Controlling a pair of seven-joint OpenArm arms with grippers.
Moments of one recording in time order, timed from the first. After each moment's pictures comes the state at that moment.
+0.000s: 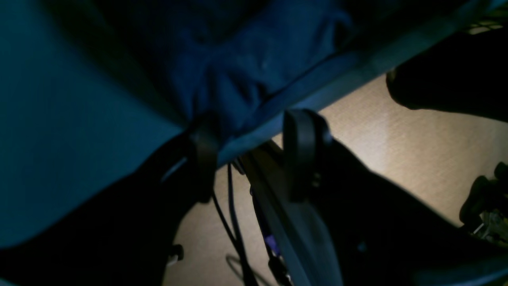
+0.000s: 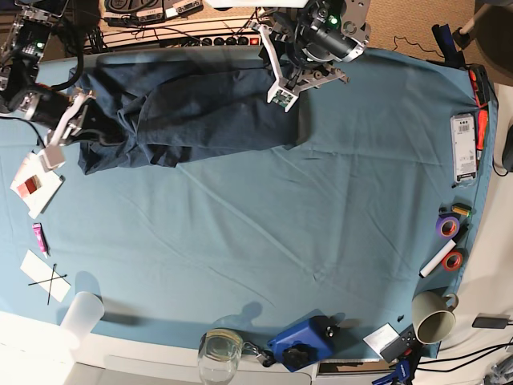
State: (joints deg) left arm 28.5 3.9 22.3 122.2 0.6 -12.2 72.9; right arm -17.0 30.9 35.7 100.0 83.7 40.0 -80.3
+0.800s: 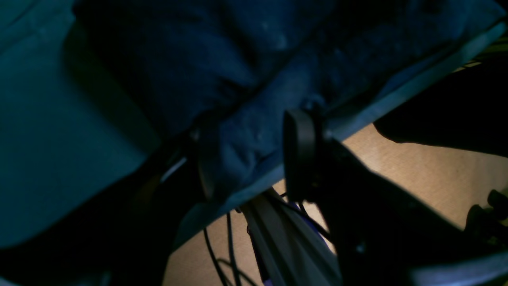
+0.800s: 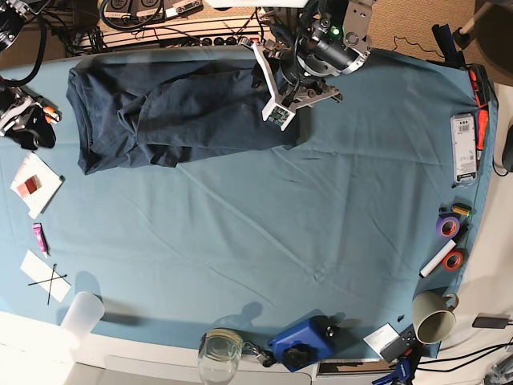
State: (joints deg) left arm 24.6 4.1 22.3 122.2 -3.0 -12.2 67.7; right arm -17.8 30.6 57.1 100.2 69.9 40.0 -80.3
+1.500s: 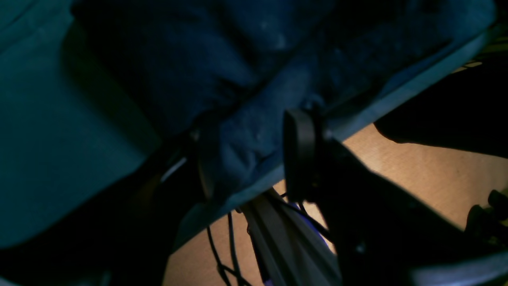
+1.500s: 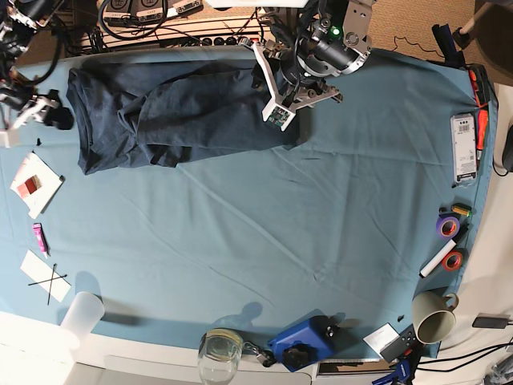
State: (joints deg) left arm 24.5 4.1 22.3 122.2 -3.0 -12.2 67.6; right arm -11.9 30.5 48.1 76.3 64.8 40.0 -80.1
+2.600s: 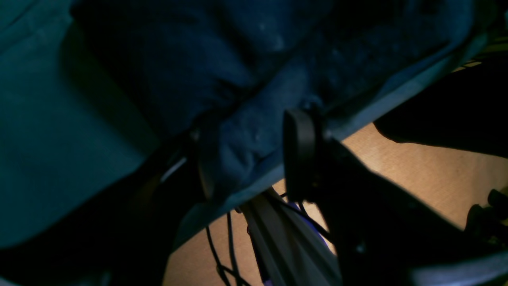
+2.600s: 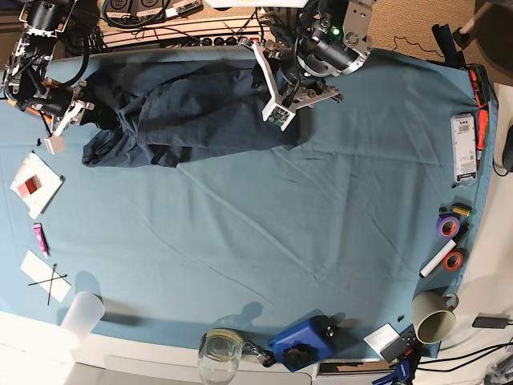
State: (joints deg) left arm 24.5 4.1 22.3 122.2 -3.0 -12.2 67.7; right arm -9.8 31.4 29.8 67.7 75.1 40.2 -77.8
